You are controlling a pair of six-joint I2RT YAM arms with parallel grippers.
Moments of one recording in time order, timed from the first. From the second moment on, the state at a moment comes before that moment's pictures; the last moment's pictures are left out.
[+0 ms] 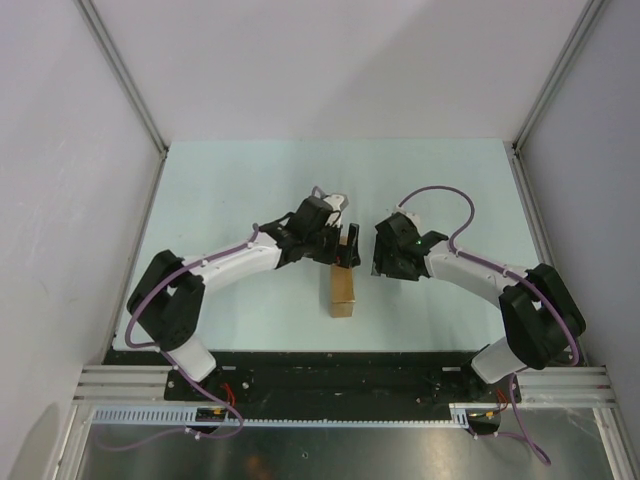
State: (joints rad) left arm -0.74 1.64 1.11 -0.26 0.13 -0.44; right arm 0.63 1.51 0.94 -0.51 0.21 0.70
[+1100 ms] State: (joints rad) left arm -0.41 1.60 0.92 -0.29 0.43 -0.45; right arm 0.73 1.51 0.93 -0.29 0.08 0.55
